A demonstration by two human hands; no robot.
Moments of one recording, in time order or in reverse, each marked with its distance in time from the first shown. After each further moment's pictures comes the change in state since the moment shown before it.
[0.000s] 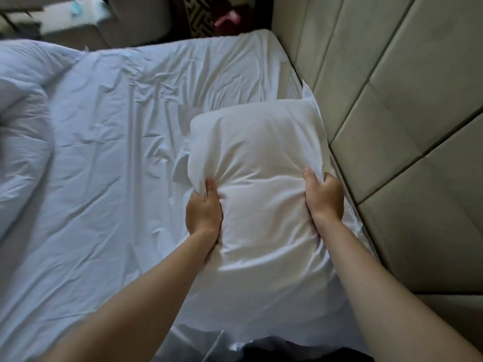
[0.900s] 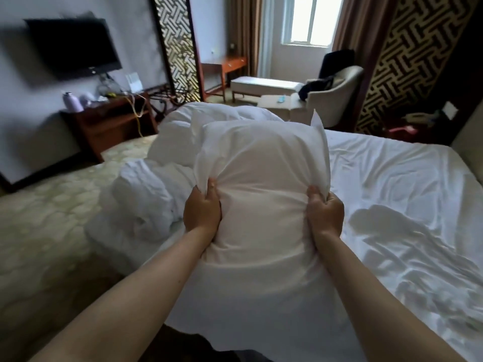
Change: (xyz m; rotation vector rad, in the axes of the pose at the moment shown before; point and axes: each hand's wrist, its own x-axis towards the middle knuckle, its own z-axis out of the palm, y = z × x) left_hand -0.057 -0.216 -0.547 -0.148 0.654 0.124; right_hand -0.493 -0.160 0.195 0.321 -0.447 -0.425
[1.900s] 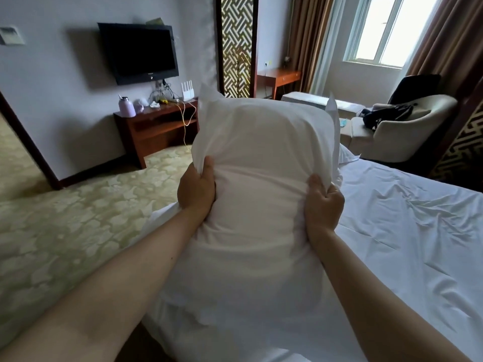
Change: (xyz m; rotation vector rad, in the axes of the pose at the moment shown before) left_hand 0.448 -0.057 -0.079 -0.012 0.206 0.034; right_hand 0.110 -0.140 0.438 0.144 -0.017 -0.127
